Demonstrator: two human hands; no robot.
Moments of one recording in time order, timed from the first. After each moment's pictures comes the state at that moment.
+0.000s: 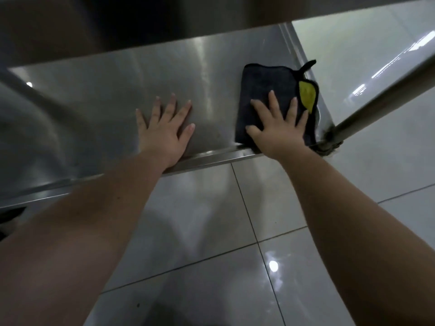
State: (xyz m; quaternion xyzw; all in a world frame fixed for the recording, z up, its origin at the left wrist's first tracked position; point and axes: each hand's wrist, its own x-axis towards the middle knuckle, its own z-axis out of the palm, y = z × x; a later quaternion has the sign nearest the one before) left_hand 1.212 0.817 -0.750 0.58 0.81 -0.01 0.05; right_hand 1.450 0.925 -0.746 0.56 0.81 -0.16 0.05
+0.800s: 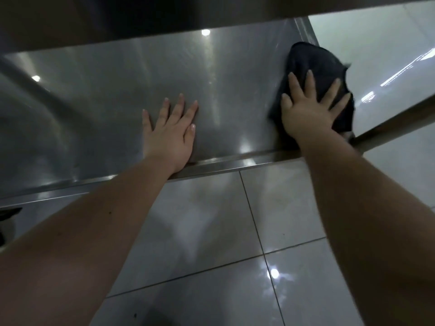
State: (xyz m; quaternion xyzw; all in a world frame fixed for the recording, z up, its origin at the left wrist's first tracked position) left_hand 1.212 0.817 -0.755 0.57 0.82 0.03 0.04; right_hand 1.443 0.983 -0.746 0.66 0.74 -0.09 0.04
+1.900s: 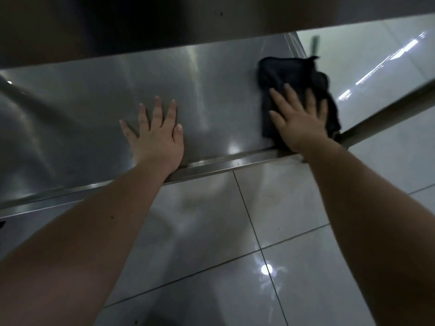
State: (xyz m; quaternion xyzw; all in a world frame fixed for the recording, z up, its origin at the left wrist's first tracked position) left_hand 1.203 0.813 -0.765 0.50 0.86 0.02 0.04; right_hand 1.467 0.957 -0.748 0.57 0.81 -0.09 0.04
